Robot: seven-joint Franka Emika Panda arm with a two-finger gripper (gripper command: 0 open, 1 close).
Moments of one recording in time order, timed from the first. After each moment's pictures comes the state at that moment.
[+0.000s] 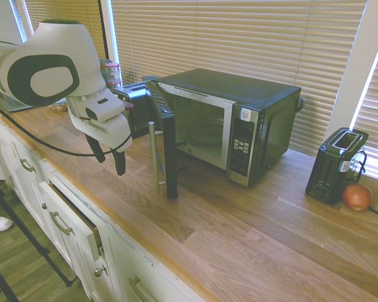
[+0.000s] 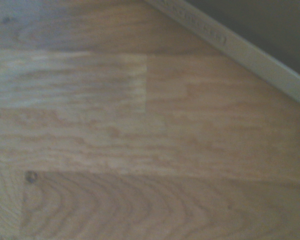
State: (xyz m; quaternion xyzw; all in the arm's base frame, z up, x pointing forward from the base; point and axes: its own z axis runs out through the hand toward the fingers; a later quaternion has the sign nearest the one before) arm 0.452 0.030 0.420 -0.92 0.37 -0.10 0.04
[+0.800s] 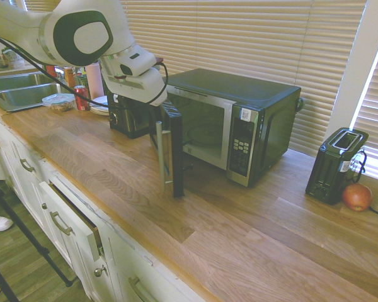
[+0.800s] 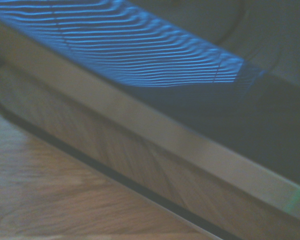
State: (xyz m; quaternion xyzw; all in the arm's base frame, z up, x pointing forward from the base) arm 0.546 0.001 0.487 -0.90 0.40 -0.18 0.05
